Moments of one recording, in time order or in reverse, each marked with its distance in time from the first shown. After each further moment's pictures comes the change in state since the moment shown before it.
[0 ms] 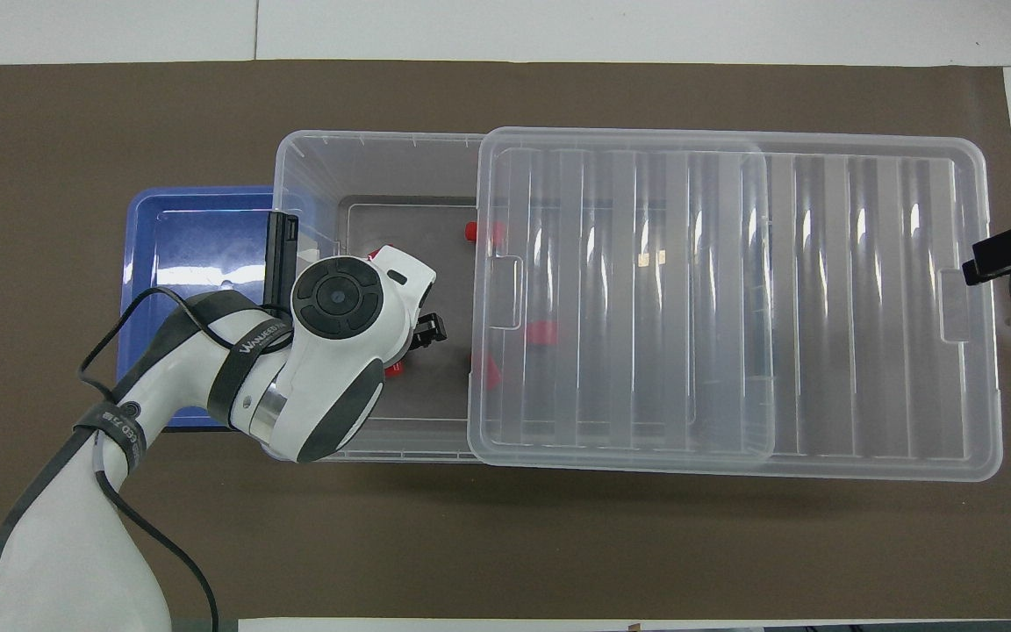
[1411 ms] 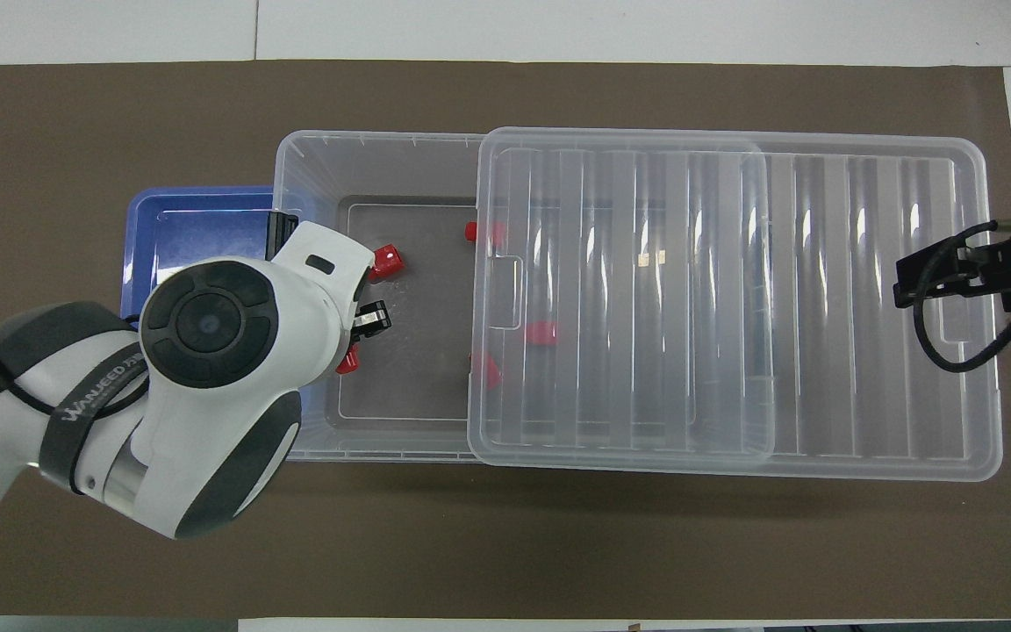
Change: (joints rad) left arm 0.024 -0.312 0.020 0.059 0.010 -0.270 0.019; right arm 0.021 -0.022 0.086 -0.074 0.000 0.023 0.162
